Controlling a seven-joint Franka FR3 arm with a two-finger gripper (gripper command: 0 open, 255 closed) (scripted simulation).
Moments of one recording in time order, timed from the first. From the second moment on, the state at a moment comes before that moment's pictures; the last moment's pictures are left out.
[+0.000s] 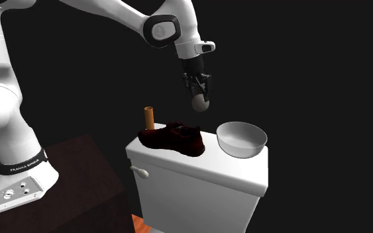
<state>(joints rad) -0.13 0.15 -0.31 -1.93 0.01 2.32 -0.44</state>
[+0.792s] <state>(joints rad) -0.35 0.50 -0.33 -1.42 0.20 2.14 -0.71</state>
